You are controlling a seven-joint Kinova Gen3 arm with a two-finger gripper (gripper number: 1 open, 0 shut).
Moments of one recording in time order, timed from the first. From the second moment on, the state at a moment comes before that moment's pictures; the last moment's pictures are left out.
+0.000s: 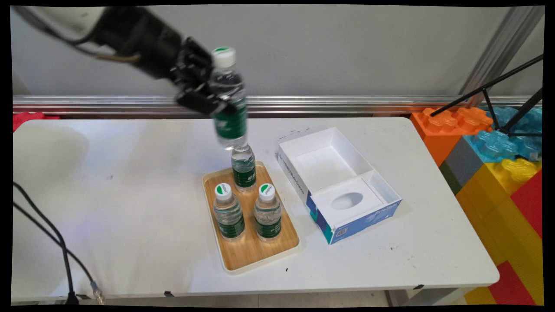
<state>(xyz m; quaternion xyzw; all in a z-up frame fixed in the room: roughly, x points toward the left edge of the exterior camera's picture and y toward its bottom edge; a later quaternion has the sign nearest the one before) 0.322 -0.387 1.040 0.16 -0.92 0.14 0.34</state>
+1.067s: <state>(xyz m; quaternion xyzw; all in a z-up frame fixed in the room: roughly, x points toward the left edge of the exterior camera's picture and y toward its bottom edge) 0.428 -0.396 0.910 0.11 -0.93 0.10 0.32</state>
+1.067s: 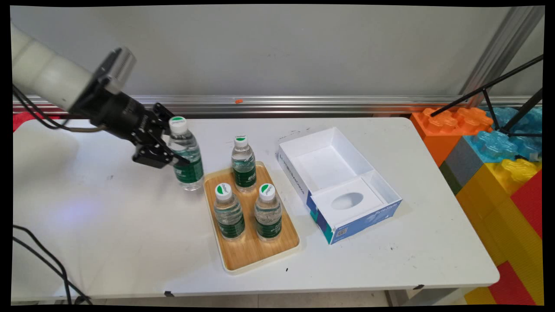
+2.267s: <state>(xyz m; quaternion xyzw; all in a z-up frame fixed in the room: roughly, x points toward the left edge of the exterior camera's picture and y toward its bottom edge) 0.396 -0.455 0.817 0.07 -0.94 0.09 0.33</state>
